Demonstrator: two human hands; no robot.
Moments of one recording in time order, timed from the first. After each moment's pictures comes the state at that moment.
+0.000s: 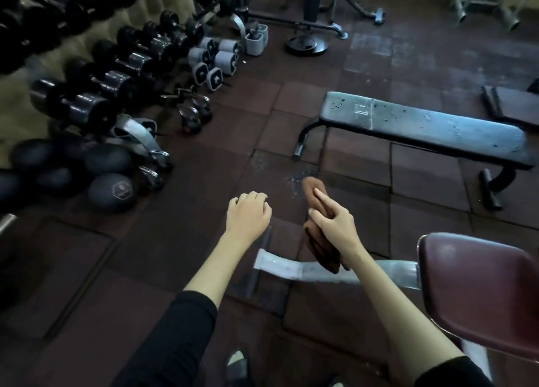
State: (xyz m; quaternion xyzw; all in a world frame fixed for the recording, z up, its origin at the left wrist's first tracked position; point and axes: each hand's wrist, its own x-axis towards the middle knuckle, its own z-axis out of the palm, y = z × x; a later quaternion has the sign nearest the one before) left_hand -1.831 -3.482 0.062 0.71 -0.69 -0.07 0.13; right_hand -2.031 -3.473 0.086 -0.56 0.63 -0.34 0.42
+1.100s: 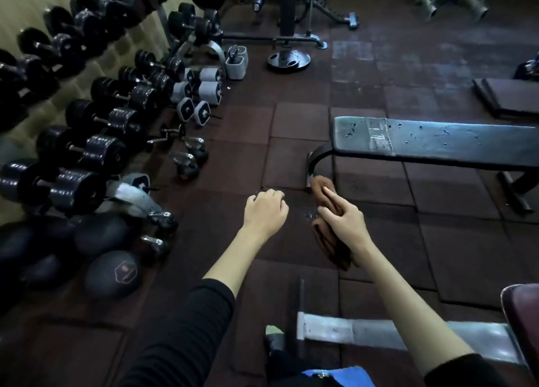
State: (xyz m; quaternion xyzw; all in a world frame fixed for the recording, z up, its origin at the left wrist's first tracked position) left_hand -1.687 -3.776 0.092 0.63 -0.76 -0.11 0.09; right_hand -1.870 -3.734 0.095 -0.50 0.67 -0.38 0.39
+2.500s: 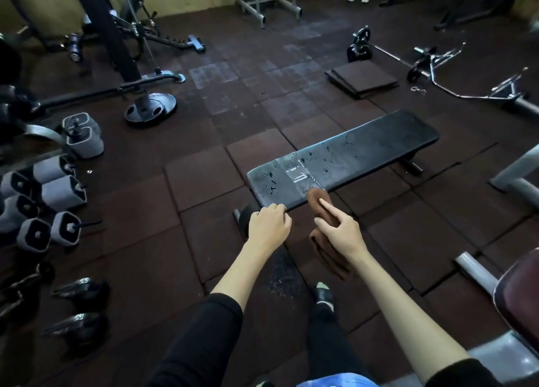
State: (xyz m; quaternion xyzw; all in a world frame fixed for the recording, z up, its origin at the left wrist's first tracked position) left_hand -1.879 -4.183 0.087 0.38 -0.91 -0.13 0.06; right_hand -2.002 -4.054 0.094 -0.30 0.81 -0.43 0.26
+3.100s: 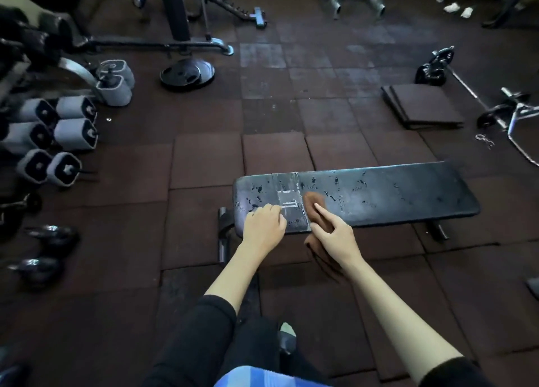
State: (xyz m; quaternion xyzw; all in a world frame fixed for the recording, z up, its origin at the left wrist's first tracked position) left_hand -2.095 -4.245 0.045 0.52 -0.84 -0.15 0.10; right_hand -2.256 -4.162 0.053 -0.44 0.77 -0.35 0.31
